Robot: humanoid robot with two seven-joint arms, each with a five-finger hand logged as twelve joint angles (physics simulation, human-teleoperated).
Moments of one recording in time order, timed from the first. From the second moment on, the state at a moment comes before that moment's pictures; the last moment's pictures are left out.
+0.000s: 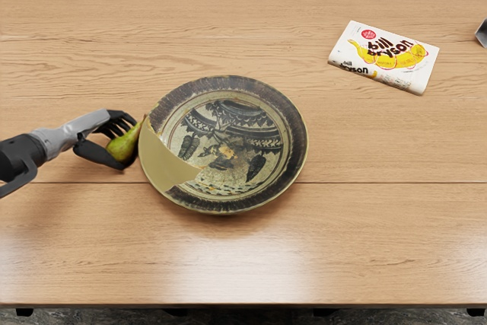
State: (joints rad) left arm -0.90 0.79 -0.05 -1.23 0.87 0.07 -0.20; right arm 0.01 0.00 0.23 0.21 0.08 0.02 -0.12
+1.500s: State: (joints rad) left arm -0.98 0.93 -0.06 -1.27 0.86 -0.08 -0.19; right arm 0.01 0.00 0.23 0.20 0.08 0.02 -0.12
